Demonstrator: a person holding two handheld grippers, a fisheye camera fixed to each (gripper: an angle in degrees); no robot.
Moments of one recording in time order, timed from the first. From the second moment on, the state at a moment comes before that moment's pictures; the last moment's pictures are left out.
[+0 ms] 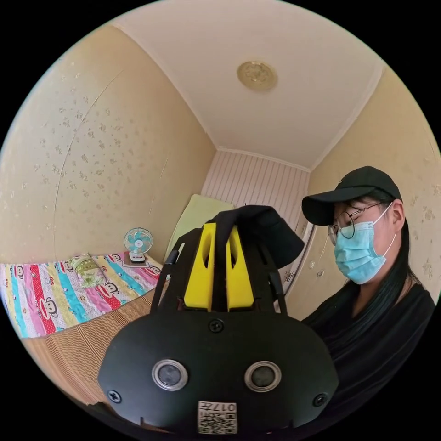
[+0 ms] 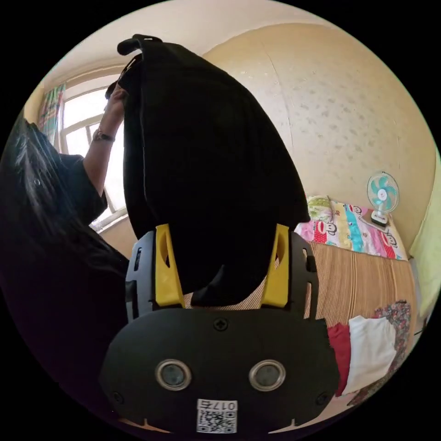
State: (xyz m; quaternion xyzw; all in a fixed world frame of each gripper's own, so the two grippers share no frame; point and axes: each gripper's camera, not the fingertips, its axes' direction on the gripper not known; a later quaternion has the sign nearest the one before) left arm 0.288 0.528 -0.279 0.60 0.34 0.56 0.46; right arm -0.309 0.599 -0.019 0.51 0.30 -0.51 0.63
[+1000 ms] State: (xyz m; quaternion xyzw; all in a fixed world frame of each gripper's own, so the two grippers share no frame) left arm 0.152 0.611 -0.360 0.75 0.22 0.43 0.45; right arm -0.594 0.738 -0.142 0.75 0.27 -0.53 0.31
